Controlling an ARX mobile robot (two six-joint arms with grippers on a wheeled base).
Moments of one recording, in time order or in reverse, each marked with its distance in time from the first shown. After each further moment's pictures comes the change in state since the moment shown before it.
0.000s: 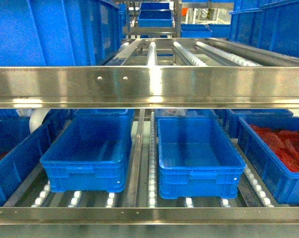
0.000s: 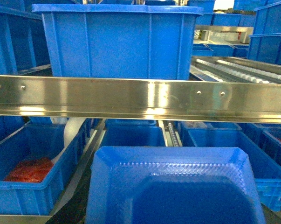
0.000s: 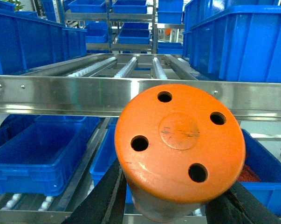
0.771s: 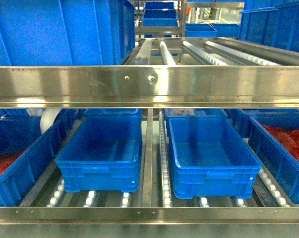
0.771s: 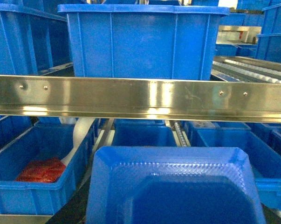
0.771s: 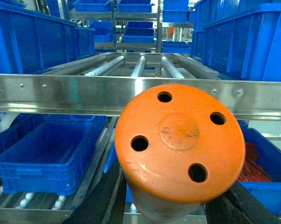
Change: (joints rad) left arm 0.000 0.000 0.000 0.000 -0.002 0.000; right arm 0.000 0.000 0.000 -0.001 -0.004 0.000
